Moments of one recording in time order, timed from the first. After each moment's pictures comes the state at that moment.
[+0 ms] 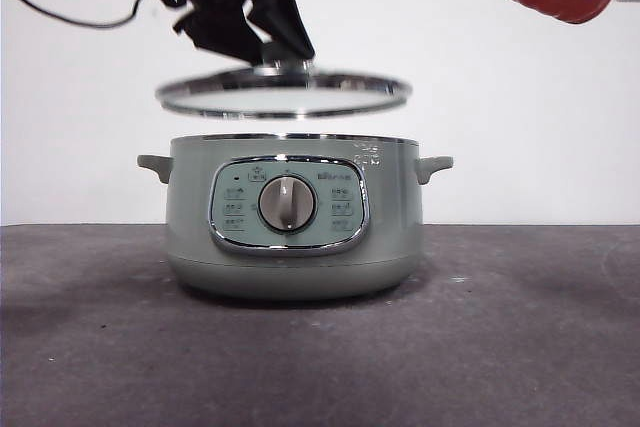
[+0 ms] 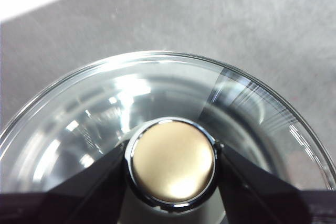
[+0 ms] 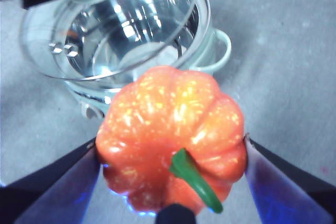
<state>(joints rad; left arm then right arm) -0.47 1.61 1.42 -0.34 0.27 0.10 0.37 0.94 1.07 -0.78 -0.21 0.00</state>
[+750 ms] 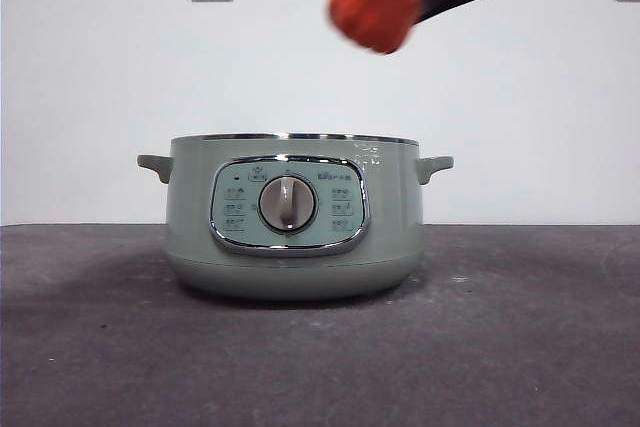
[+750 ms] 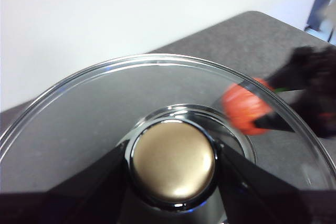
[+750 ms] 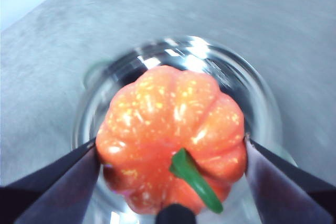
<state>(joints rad) -0.39 1.10 1.56 -0.81 0.16 0.10 0.53 1.49 1.40 -0.50 -0.21 -0.03</state>
